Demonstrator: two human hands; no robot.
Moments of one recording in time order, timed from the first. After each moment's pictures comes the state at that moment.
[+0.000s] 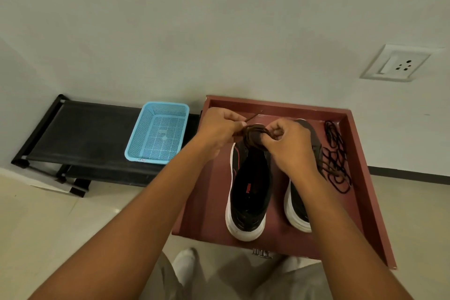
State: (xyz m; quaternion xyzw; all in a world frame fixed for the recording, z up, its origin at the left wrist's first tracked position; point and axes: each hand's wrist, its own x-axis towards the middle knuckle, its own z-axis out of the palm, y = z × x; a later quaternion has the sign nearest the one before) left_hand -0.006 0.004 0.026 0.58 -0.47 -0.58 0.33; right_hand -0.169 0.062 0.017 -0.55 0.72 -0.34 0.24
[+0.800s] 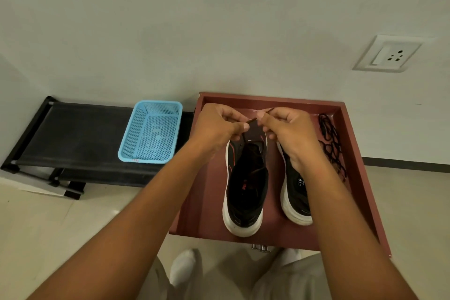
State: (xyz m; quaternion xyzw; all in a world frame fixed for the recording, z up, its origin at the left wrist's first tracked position) left_hand -0.007 0.018 0.036 0.56 -0.54 -0.53 0.33; right_hand -0.177 0.060 0.039 -0.41 0.64 -0.47 0.45
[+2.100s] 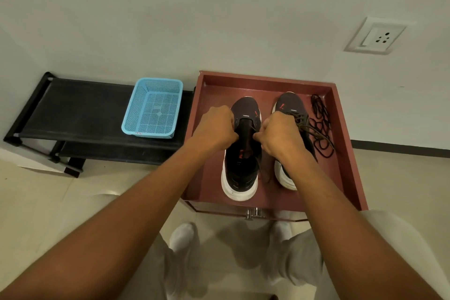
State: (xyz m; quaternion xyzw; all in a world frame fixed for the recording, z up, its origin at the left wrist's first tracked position) left_hand 0.002 0.068 0.028 0.60 -0.75 -0.28 0.07; right_hand -0.160 0.090 0.004 -0.54 0.80 -0.11 0.25
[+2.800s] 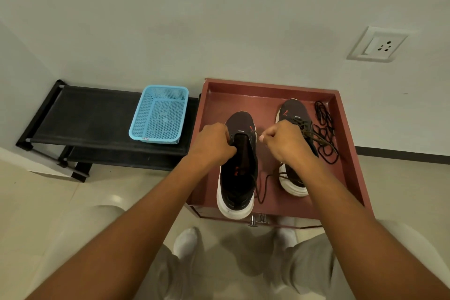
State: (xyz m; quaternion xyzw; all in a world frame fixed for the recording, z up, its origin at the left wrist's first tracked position) left_hand 0.025 0.082 0.016 0.62 -0.73 -0.29 0.07; right_hand -0.164 0.105 0.020 -0.55 0.76 -0.16 0.30
